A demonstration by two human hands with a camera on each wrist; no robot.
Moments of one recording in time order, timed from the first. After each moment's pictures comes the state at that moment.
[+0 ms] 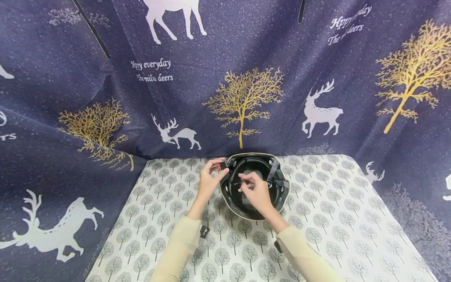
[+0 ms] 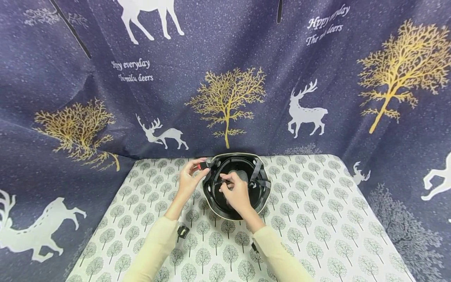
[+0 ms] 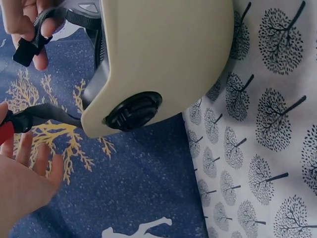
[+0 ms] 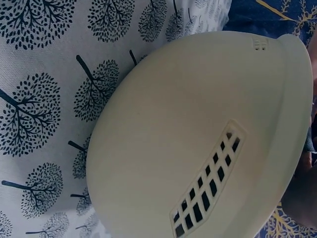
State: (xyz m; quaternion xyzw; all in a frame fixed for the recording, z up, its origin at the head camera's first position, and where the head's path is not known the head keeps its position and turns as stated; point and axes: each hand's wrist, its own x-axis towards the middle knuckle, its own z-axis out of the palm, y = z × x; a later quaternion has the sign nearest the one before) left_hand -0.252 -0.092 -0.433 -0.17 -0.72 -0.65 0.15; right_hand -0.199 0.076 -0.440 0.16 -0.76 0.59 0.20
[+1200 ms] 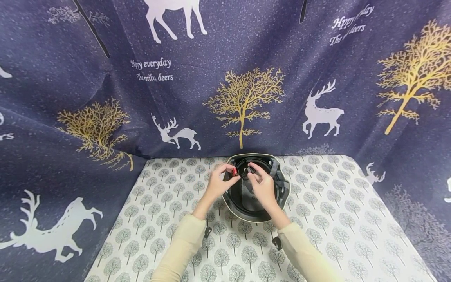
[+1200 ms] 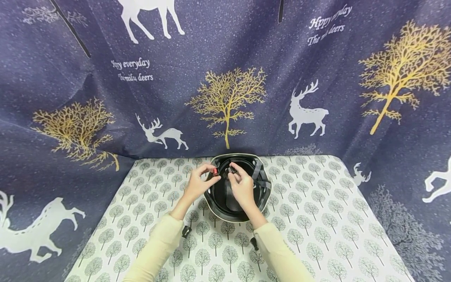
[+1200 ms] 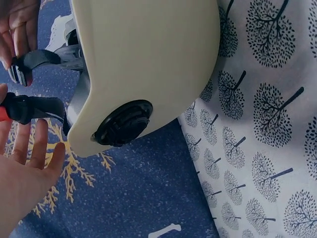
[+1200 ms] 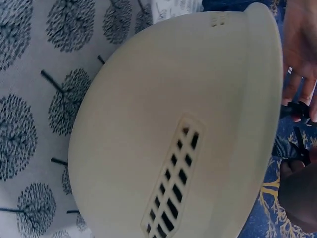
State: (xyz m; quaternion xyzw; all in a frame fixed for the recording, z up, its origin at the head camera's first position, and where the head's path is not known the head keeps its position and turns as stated) left_hand -0.261 -0.075 -0.453 -0.23 -0.79 -0.56 0.13; right_hand -0.228 0.091 -0.456 0.03 -0.75 0.65 0.16
